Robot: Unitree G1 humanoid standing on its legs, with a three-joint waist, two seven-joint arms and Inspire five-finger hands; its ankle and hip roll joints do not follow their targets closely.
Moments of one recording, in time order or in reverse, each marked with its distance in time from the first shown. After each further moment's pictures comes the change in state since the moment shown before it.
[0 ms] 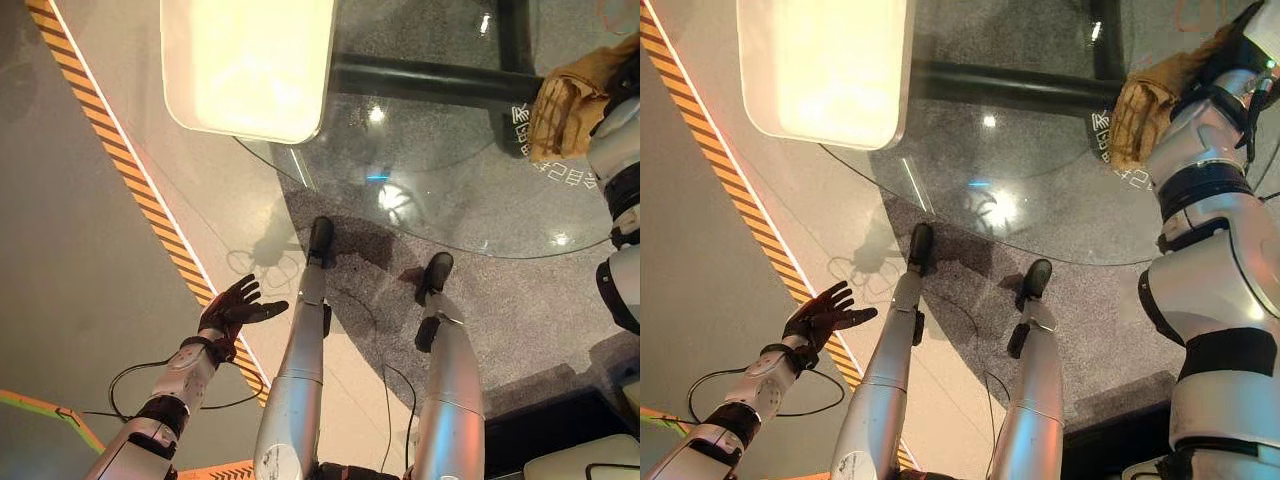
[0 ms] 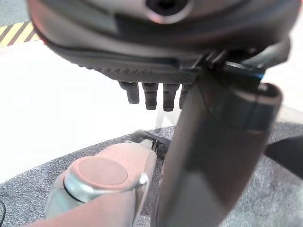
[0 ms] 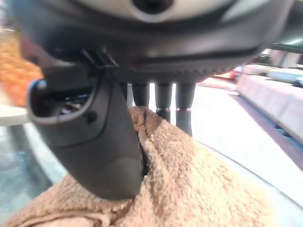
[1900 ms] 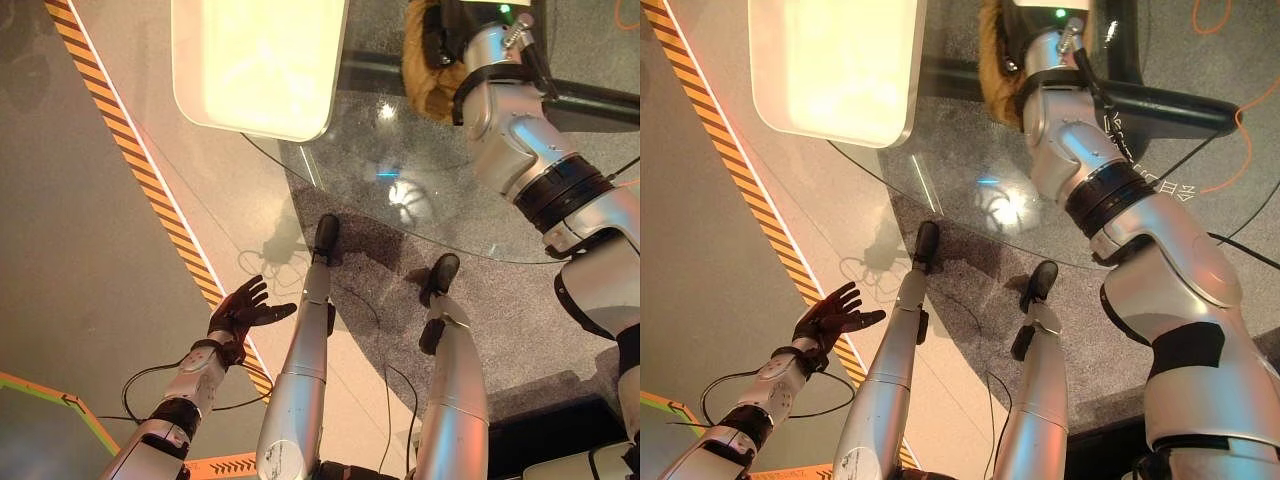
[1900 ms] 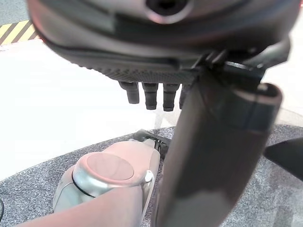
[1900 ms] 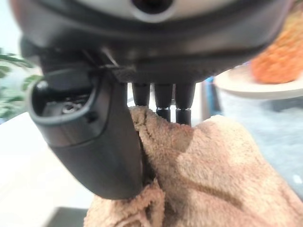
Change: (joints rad) left arm 0.006 -0.070 0.031 0.025 0.069 -0.047 0.001; right arm 0.014 0.192 0.174 -0.587 -0.274 -0.078 0.171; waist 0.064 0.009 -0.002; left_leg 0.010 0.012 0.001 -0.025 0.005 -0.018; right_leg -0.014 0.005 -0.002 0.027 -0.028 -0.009
